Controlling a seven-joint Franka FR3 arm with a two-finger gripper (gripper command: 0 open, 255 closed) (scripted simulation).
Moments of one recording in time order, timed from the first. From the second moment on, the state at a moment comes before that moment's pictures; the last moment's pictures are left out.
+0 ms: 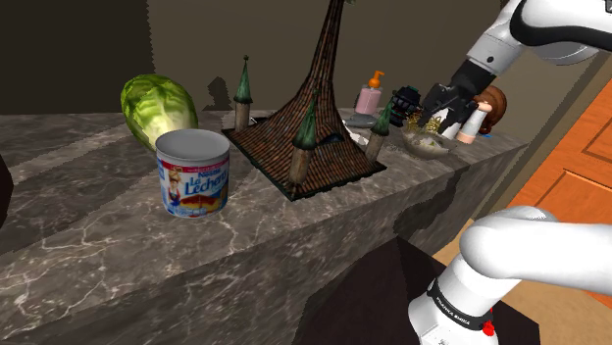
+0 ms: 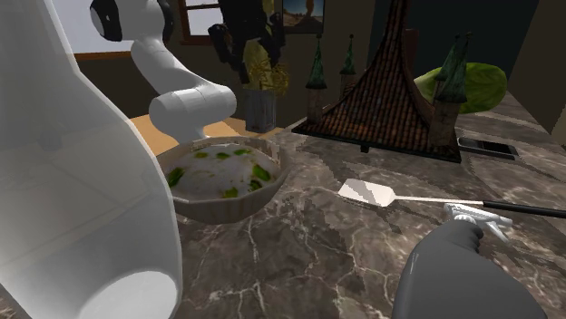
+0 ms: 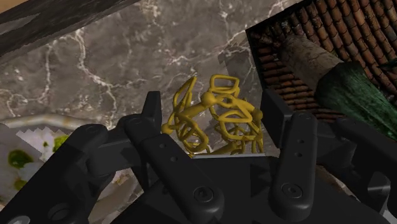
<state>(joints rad) -0.38 -1.04 -0.14 -2.49 0.03 1.66 0.17</state>
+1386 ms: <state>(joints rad) -0.35 -0.64 -0.49 -2.14 -0.07 1.71 -0.15</state>
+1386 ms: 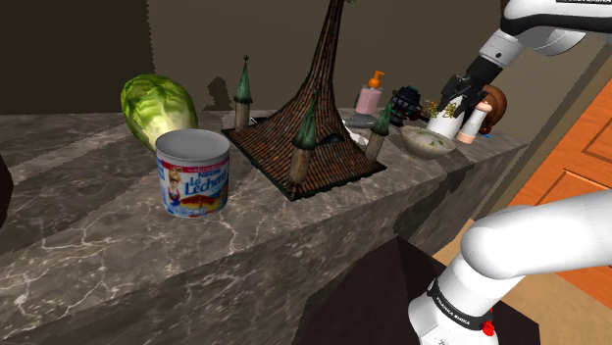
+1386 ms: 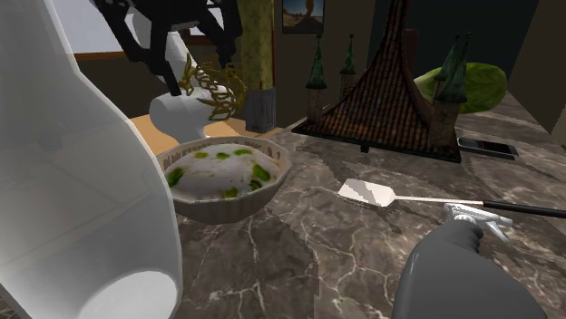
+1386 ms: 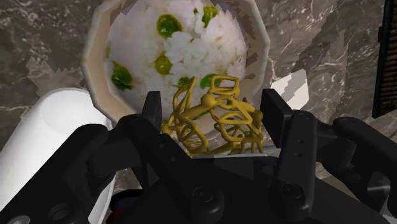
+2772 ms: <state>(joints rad) -0.37 -0.65 -0.52 -2.32 -0.10 1.87 -0.17</state>
